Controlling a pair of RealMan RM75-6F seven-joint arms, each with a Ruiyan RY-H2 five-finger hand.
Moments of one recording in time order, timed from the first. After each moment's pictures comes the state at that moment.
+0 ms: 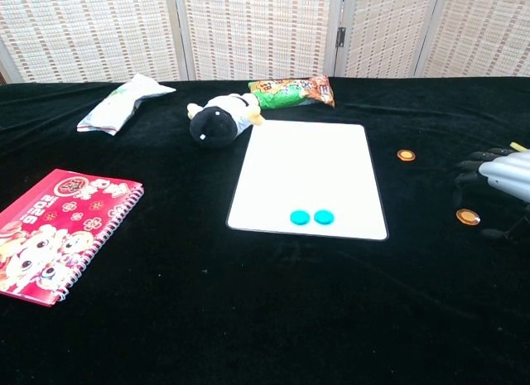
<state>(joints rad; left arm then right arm) -0.04 -1.17 -0.01 -1.58 1.49 1.48 0.05 0.52 -1.45 -0.01 -1.33 -1.25 1.01 -0.32</state>
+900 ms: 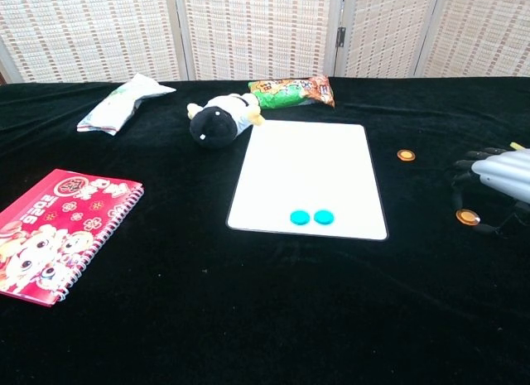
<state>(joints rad) -0.04 -1.18 -0.01 -1.56 1.48 1.47 0.04 0.52 -1.49 0.03 -1.28 -1.25 0.97 -0.32</state>
